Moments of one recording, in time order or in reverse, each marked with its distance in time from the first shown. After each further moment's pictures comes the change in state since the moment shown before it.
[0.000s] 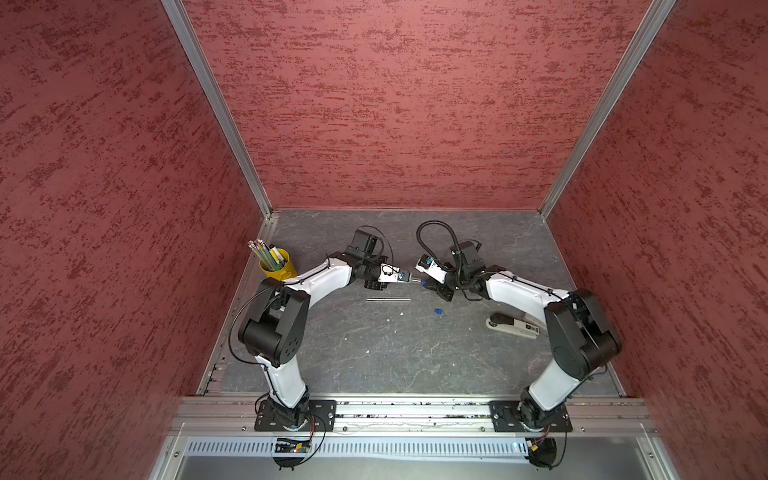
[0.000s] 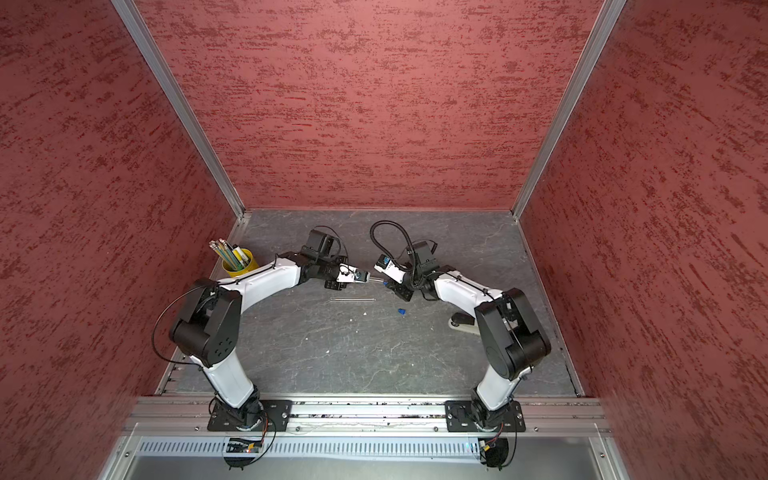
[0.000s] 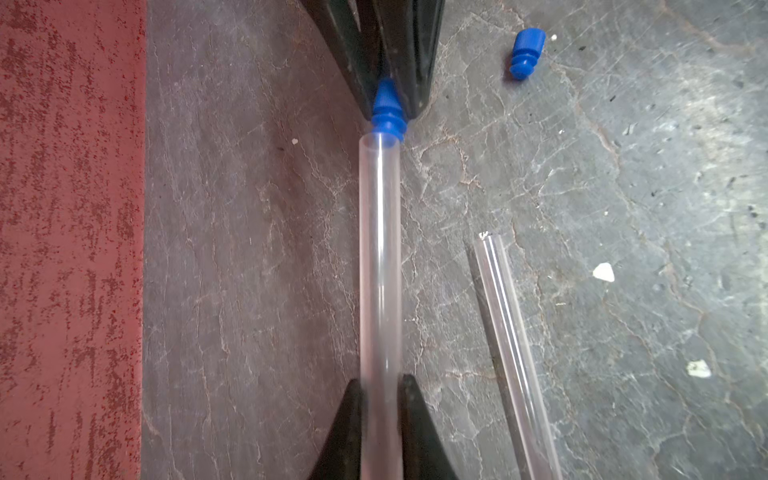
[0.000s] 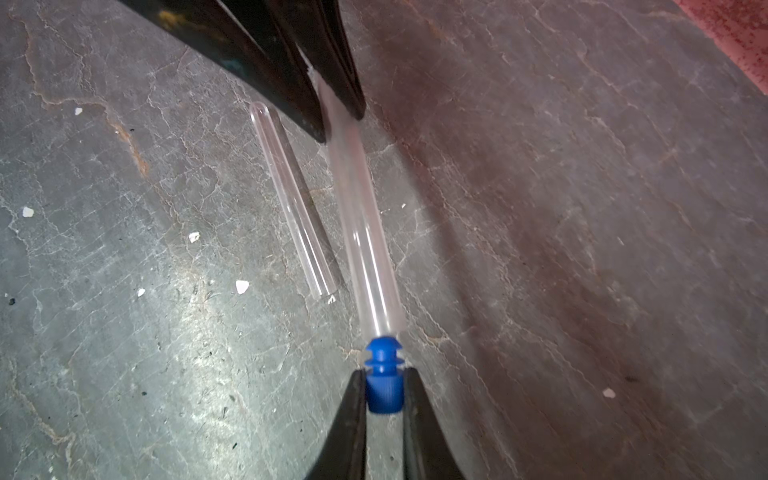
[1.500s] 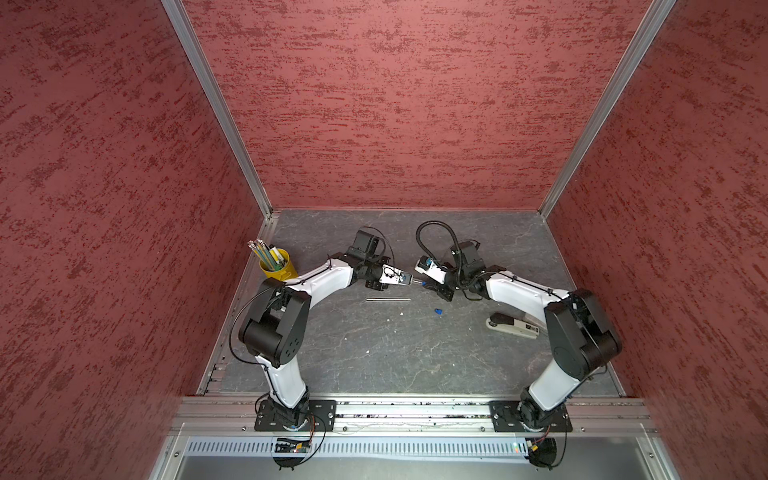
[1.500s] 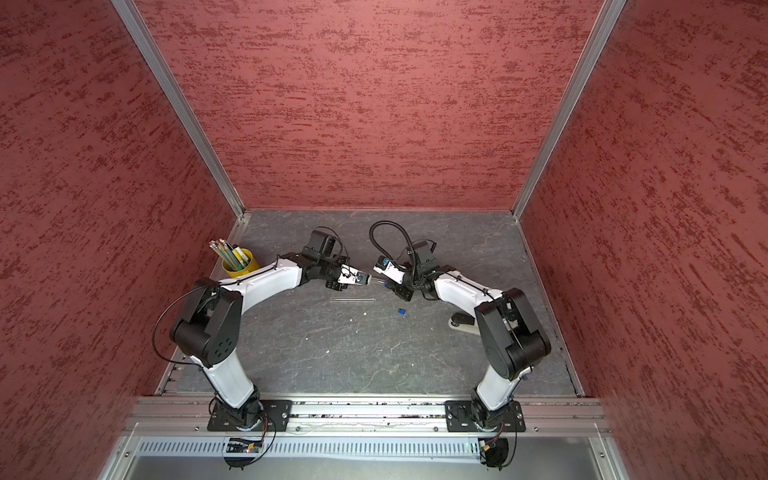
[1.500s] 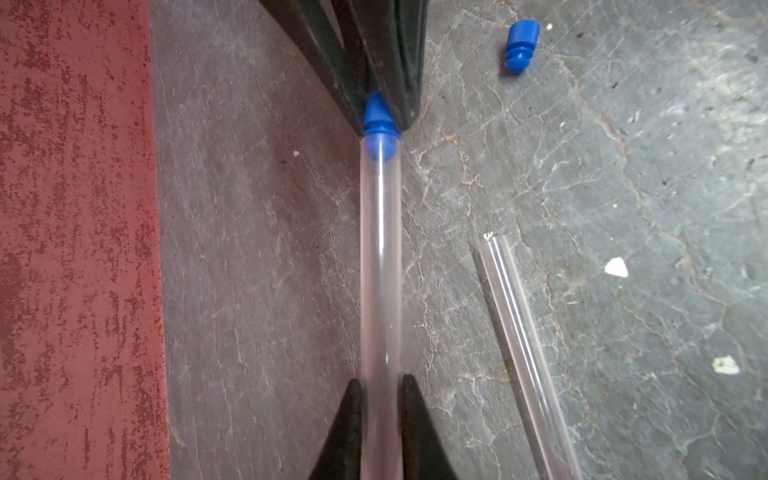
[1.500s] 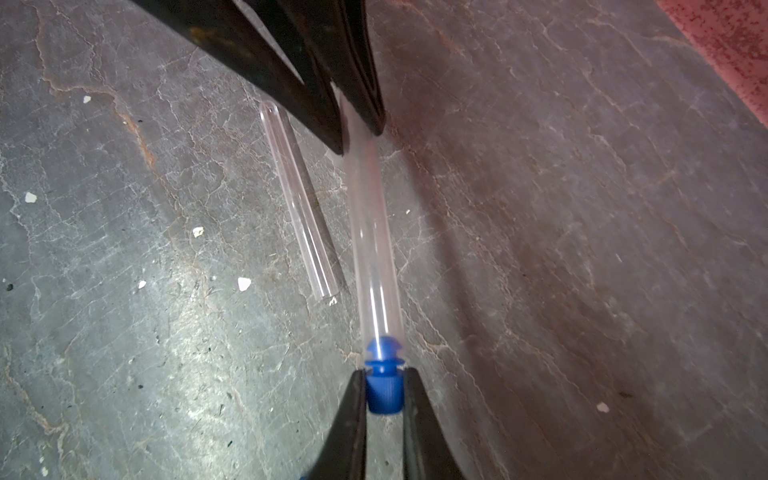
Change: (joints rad) left arm -0.016 0.000 -0.003 0.024 -0.016 0.064; right arm 0.000 0.000 0.000 0.002 -0.015 -0.053
